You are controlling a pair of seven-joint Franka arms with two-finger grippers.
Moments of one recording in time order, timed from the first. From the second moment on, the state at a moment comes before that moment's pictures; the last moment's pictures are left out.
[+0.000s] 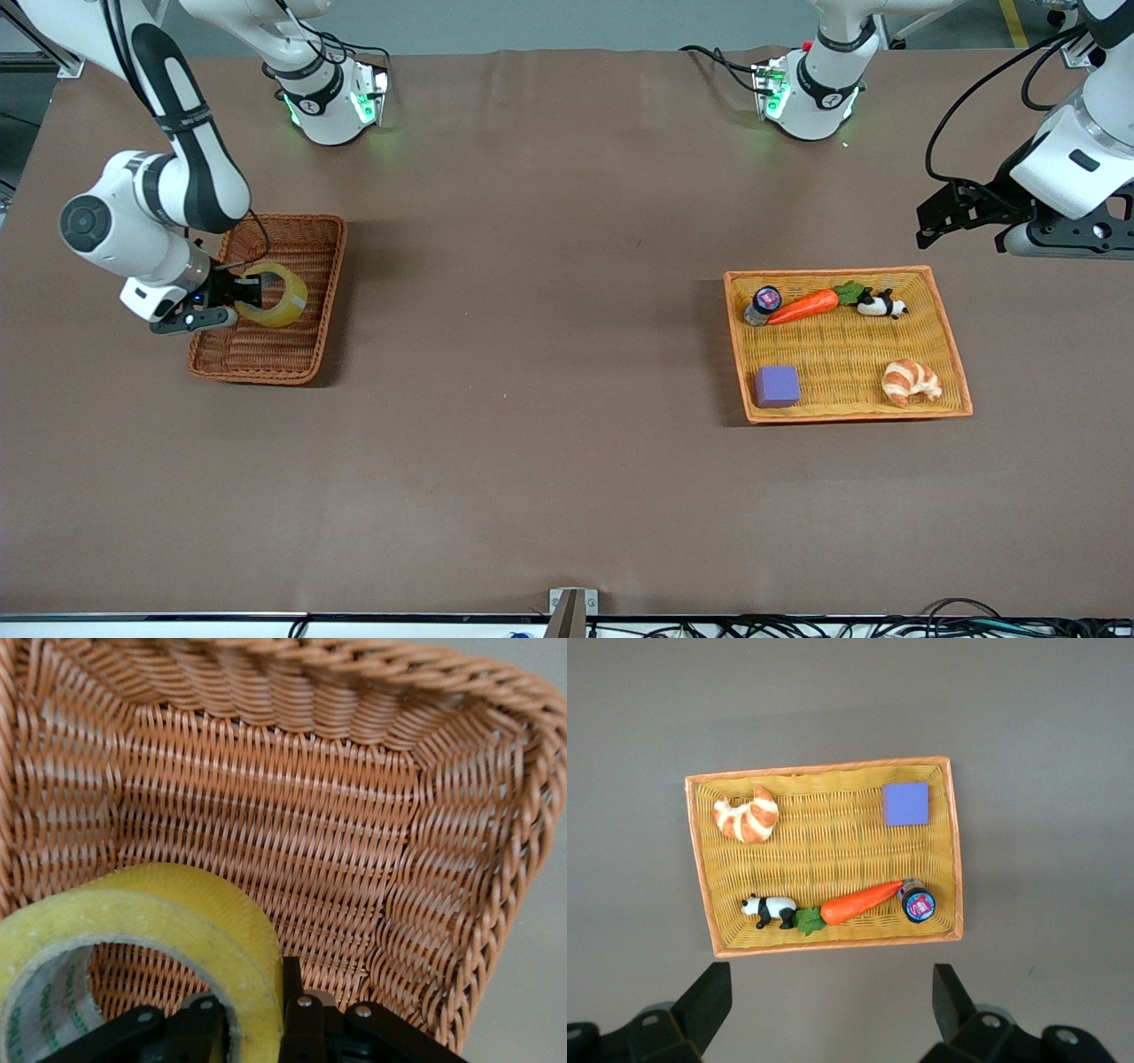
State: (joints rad) left arm -0.07 -0.05 -0.05 -1.67 -0.02 1.65 -0.06; right arm 0.05 0.16 -0.19 -2.41 0.05 2.48 -0.36
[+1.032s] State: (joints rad) left arm -0.07 -0.04 -0.05 -1.66 -0.02 1.65 -0.06; right arm 0.04 0.21 -0.19 -2.42 0.05 2.58 -0.39
